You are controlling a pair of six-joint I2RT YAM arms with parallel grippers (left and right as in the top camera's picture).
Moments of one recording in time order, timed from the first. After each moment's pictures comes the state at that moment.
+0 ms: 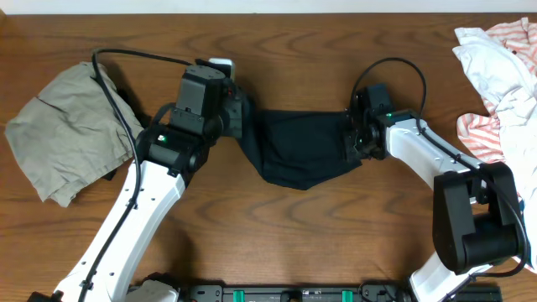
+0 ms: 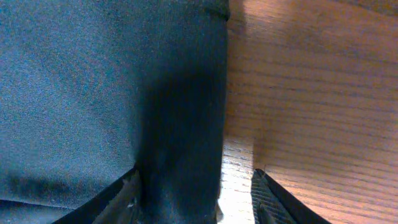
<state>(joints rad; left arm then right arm) -0.37 1.35 1.19 -0.62 0.00 -0.23 0.24 1.83 1.08 -0.58 -0.05 0.12</state>
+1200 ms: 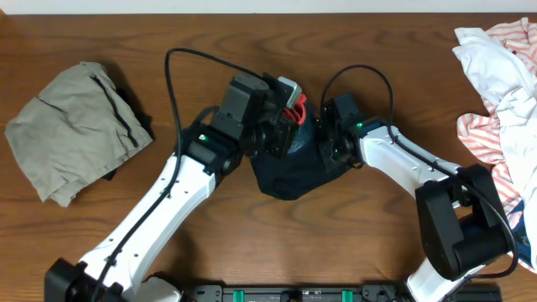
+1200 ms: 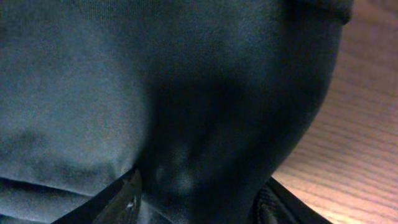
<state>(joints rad) -0.54 1.45 1.19 -0.53 0.34 -0.16 0.41 1.83 1.08 -0.59 -0.05 0.15</state>
